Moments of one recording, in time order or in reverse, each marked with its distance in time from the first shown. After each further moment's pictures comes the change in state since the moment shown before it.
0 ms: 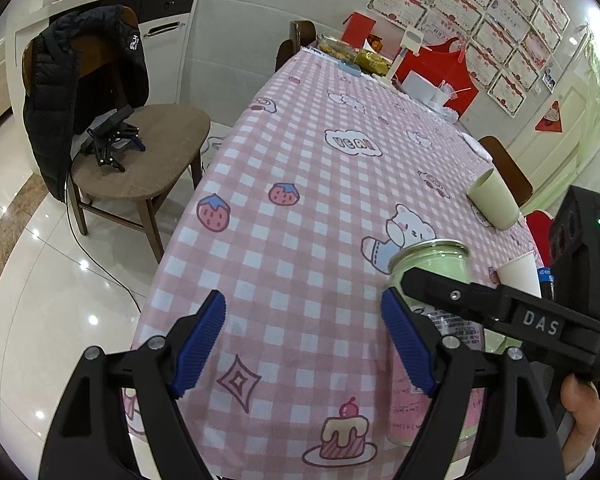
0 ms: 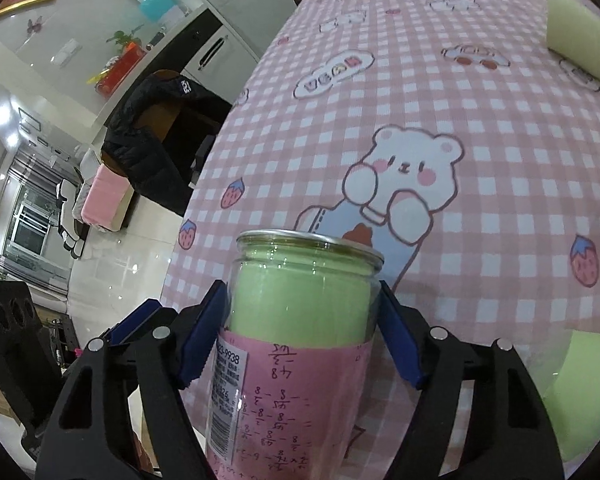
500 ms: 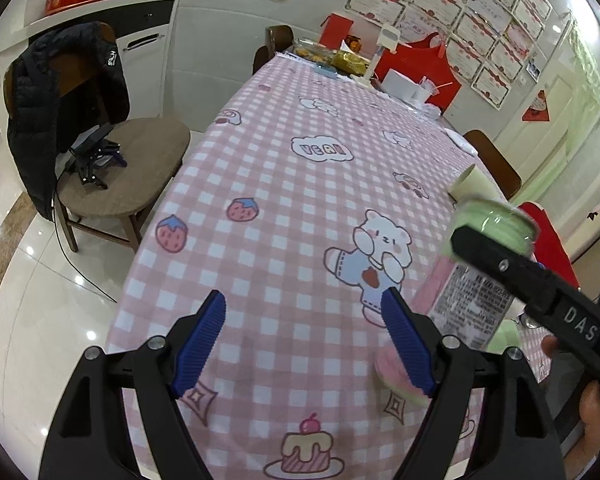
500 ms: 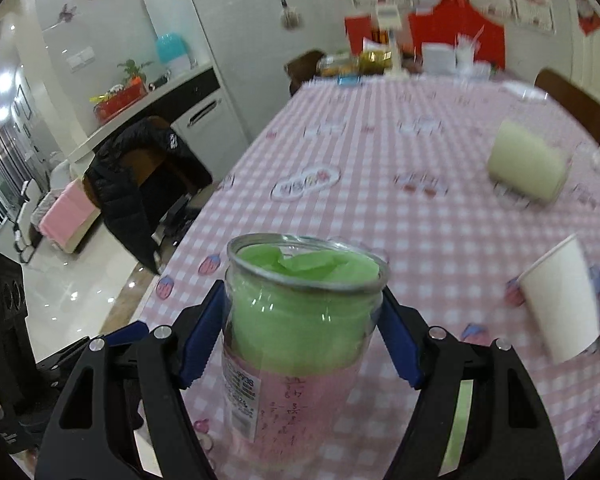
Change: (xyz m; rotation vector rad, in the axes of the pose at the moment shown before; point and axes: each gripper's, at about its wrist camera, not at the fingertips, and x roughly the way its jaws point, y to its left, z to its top) left arm 0.003 -0.032 0.008 0.059 -0.012 -0.025; right arm -0.056 0.021 0.002 -0.186 -0.319 -0.216
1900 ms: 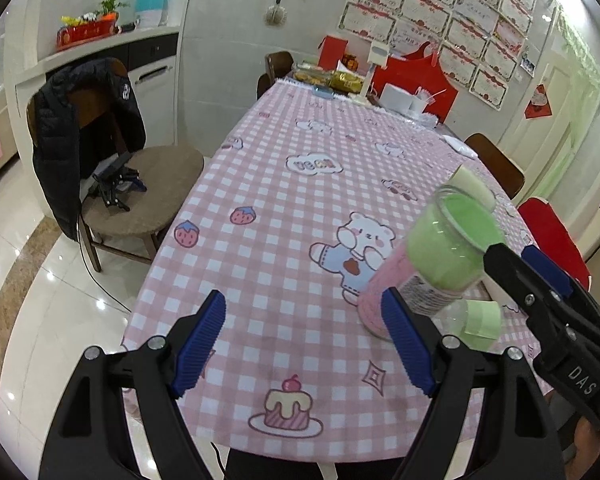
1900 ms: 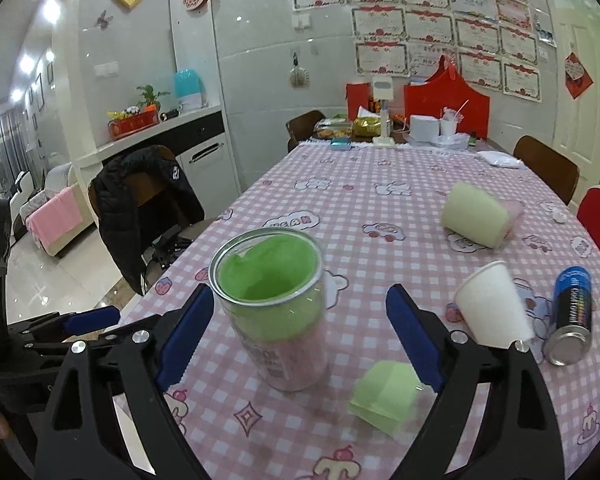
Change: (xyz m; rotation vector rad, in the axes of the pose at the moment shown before) left arm -0.056 -0.035 -0.026 0.061 -0.100 0.086; right arm -0.063 -0.003 -0.043 -0.116 -0.214 -0.062
